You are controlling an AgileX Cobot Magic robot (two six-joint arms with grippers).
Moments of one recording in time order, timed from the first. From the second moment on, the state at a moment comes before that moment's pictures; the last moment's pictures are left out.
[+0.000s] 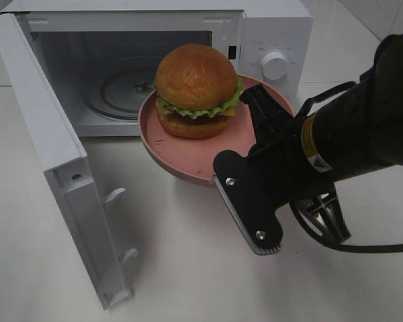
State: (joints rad) left arm -0.01 -0.01 -0.50 -0.14 1.03 0.07; right arm 0.85 1.43 -0.77 -0.60 0.43 -0.81
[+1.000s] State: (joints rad) left arm -0.01 -0.01 -0.50 -0.14 1.03 0.07; right arm 0.62 1.43 -0.76 0.00 0.41 -1.71
